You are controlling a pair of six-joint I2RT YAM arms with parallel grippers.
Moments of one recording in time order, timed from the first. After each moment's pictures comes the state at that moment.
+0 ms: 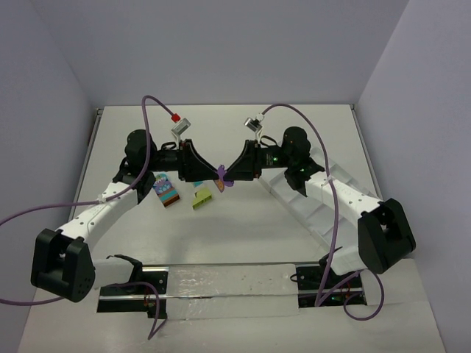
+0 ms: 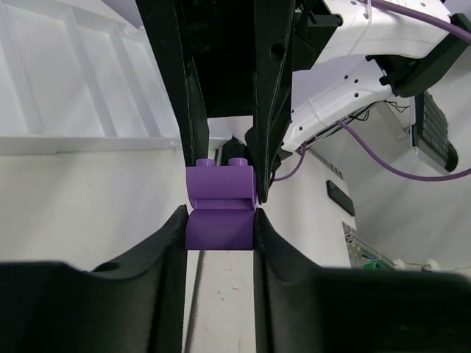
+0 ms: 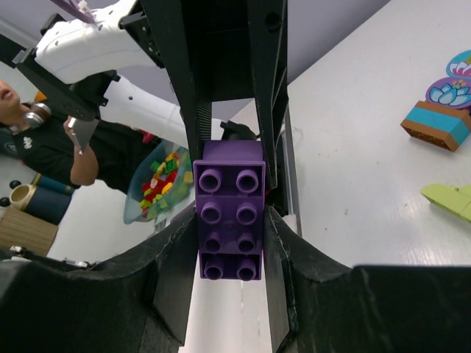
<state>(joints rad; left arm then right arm) -0.39 1.25 0.85 0.38 1.15 -0.69 0.51 1.40 0.91 0.54 -1.10 0.85</state>
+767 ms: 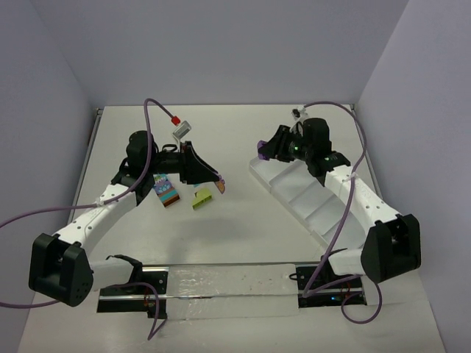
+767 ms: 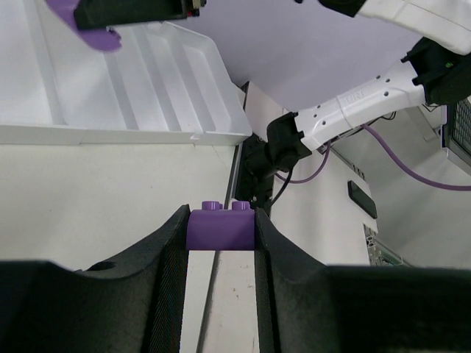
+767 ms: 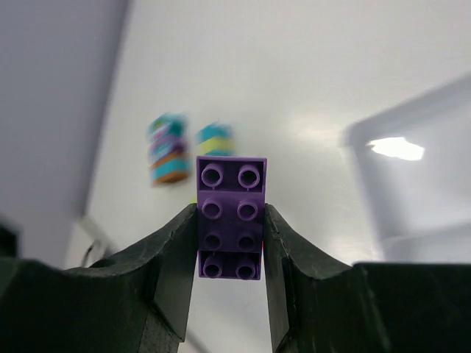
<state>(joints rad) -0.40 1.22 0.86 0.25 1.09 -0.57 0.27 1.32 0.99 -0.10 -0.49 0.58</state>
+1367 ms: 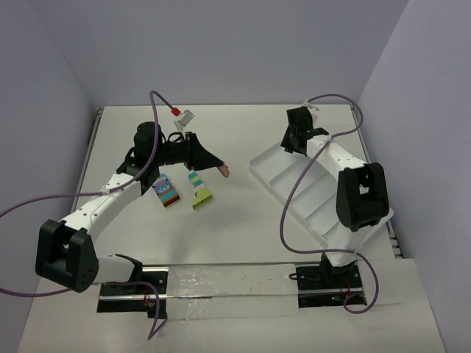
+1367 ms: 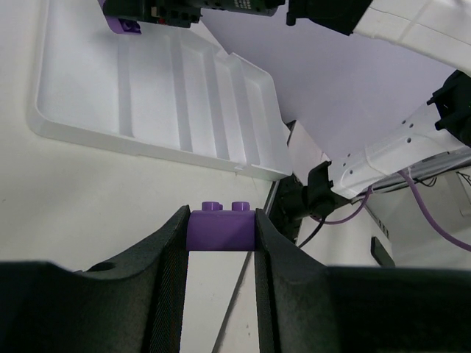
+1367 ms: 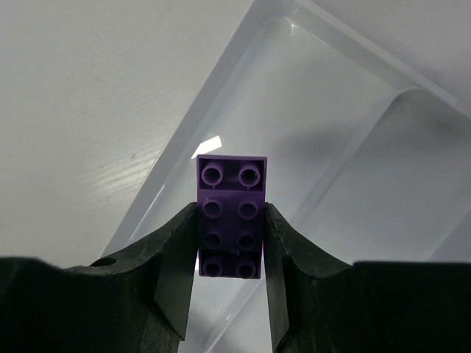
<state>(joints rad) -0.41 1.33 0.96 0.15 0.86 -0.58 0.23 1.76 1.30 -0.35 0.29 0.54</state>
